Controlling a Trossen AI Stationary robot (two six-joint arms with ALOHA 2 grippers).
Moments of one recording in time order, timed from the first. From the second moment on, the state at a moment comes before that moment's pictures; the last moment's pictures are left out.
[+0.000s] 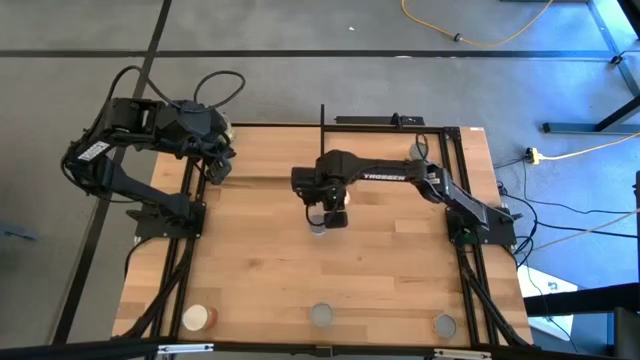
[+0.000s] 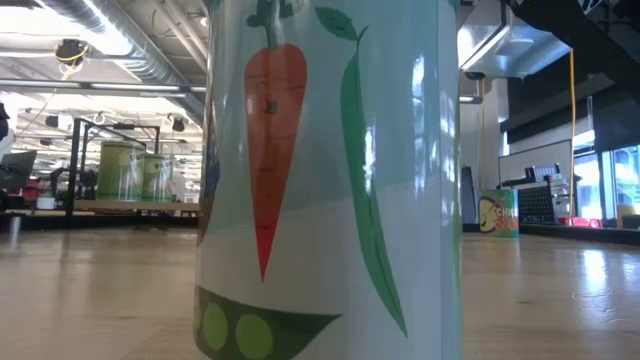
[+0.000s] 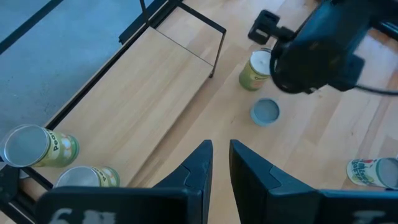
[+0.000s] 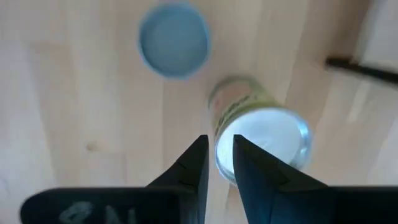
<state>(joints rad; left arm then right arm) 0.12 1.22 1.89 -1.56 -0.22 -0.46 -0.04 2.30 2.31 -1.57 0.01 -0.12</state>
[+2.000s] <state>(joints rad) 0.08 2.10 1.88 -0.98 0.04 0.66 0.00 1.50 2.36 -1.53 -0.10 -0.03</state>
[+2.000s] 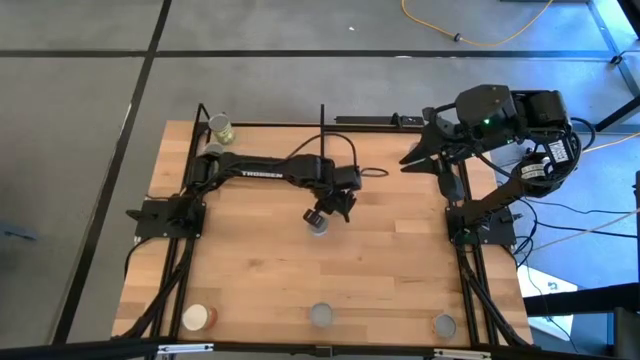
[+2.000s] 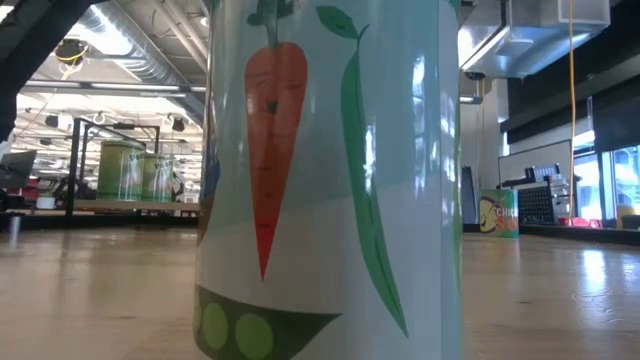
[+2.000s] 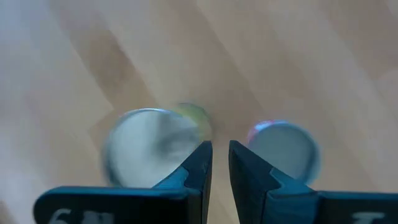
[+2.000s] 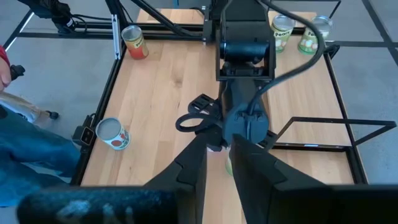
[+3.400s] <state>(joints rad) 0.08 2.09 1.81 -0.88 -0.05 0.56 0.00 1.50 2.36 -1.54 -0.10 -0.04</state>
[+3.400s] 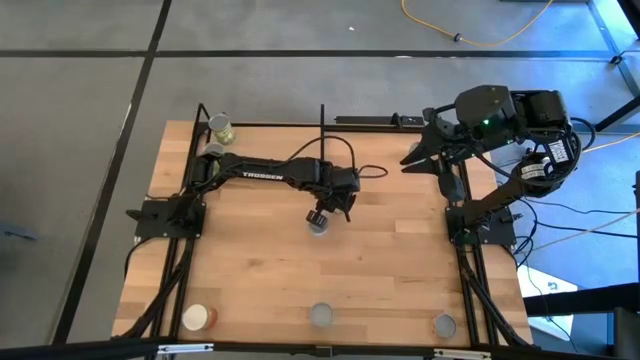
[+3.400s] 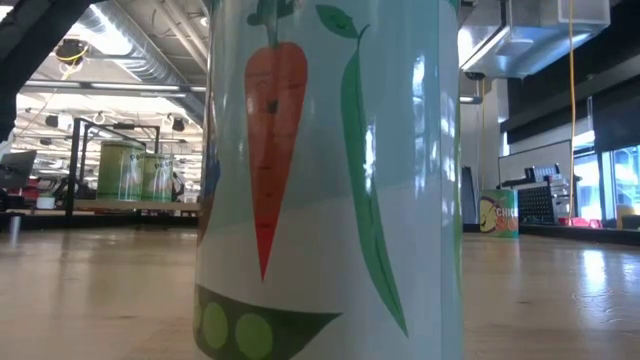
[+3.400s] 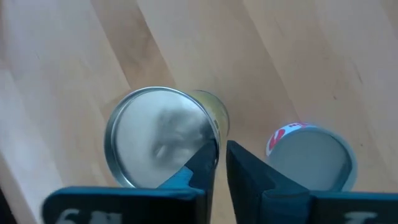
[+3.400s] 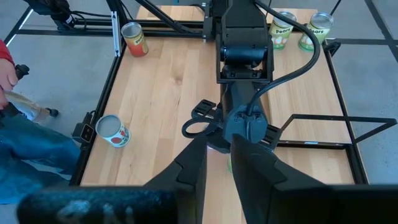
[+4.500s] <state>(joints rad) 0.09 2.03 2.33 -1.38 -0.32 0.28 0.00 1.50 2.36 -1.54 -0.10 -0.03</state>
